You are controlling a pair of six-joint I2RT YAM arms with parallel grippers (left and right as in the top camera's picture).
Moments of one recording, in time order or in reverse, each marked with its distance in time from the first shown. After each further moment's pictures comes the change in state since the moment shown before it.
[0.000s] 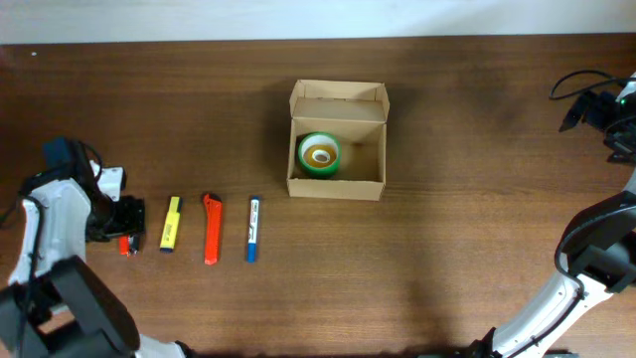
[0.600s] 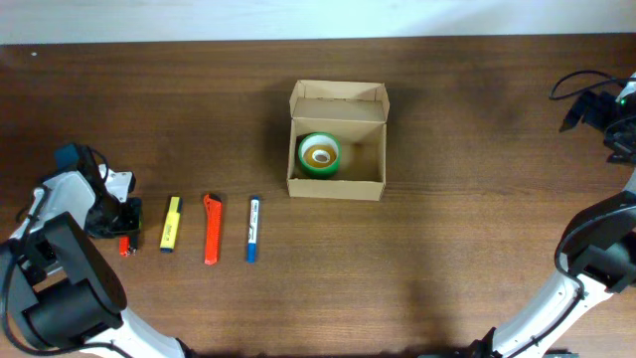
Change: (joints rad) left arm 0.010 0.184 0.007 0.142 0.014 0.074; right arm 0.000 0.000 0.000 0.000 0.000 0.000
